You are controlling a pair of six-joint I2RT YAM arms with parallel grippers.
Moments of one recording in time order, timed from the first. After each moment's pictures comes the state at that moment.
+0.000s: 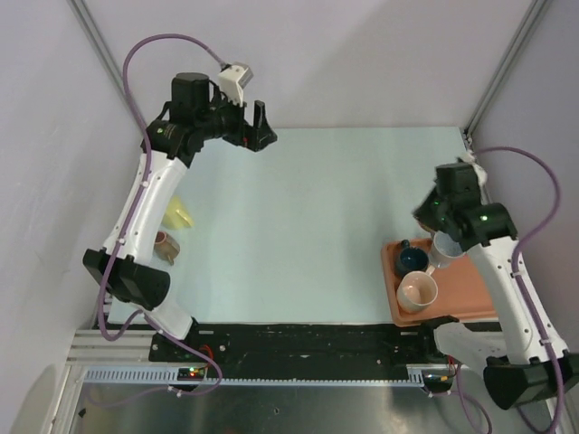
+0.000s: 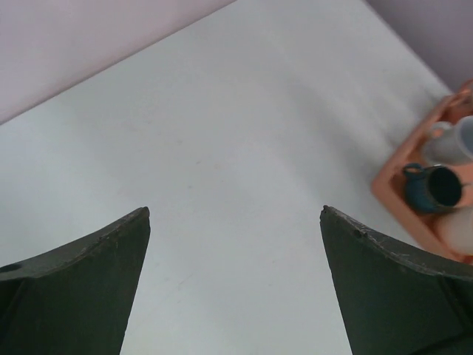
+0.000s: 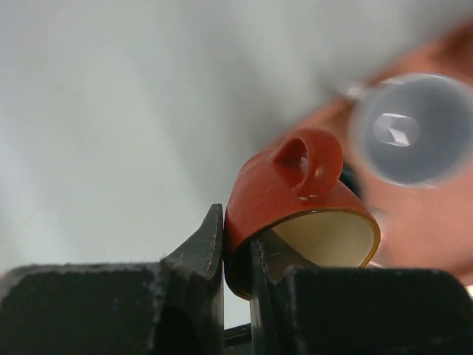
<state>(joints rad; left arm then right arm) -0.30 1.64 1.94 -0.74 0.46 -0.01 0.30 1.05 1.23 -0.92 0.20 0.72</state>
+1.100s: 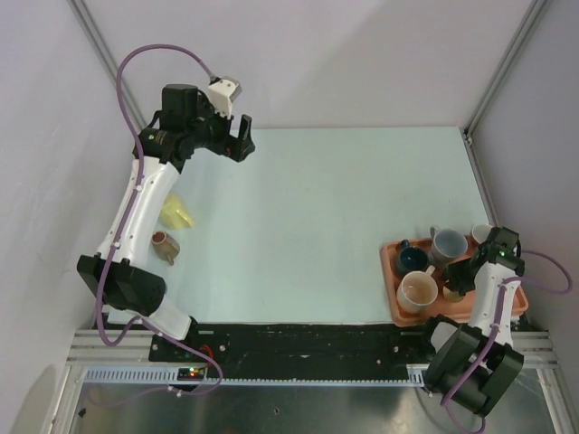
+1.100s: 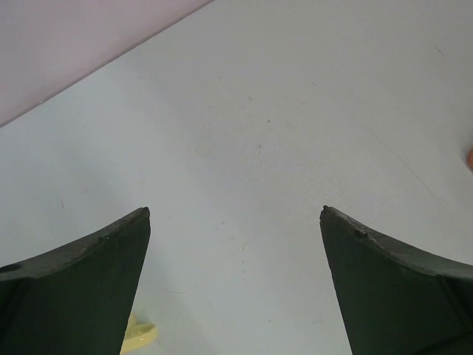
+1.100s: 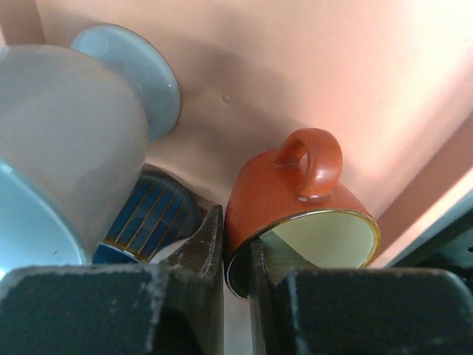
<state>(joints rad) -0.23 1.58 1.81 -0.77 0.33 0.19 -0.57 0.95 0.64 -0.93 -0.10 0.74</state>
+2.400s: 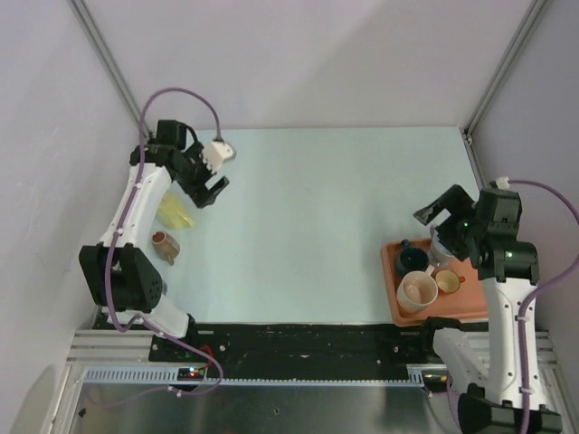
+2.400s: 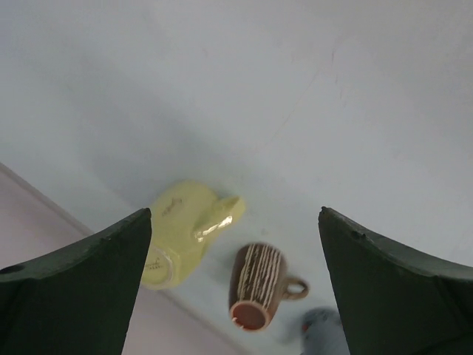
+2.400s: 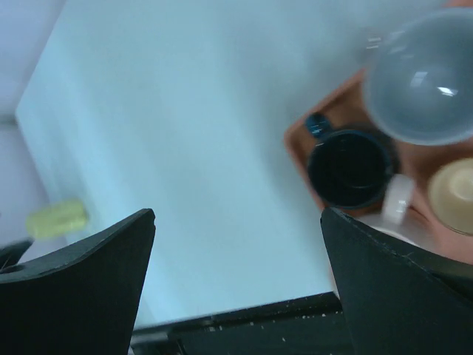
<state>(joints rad) -0.07 1.58 1.58 -0.99 0.30 0.78 -0.15 0.83 1.08 -1.01 -0.14 0.72</state>
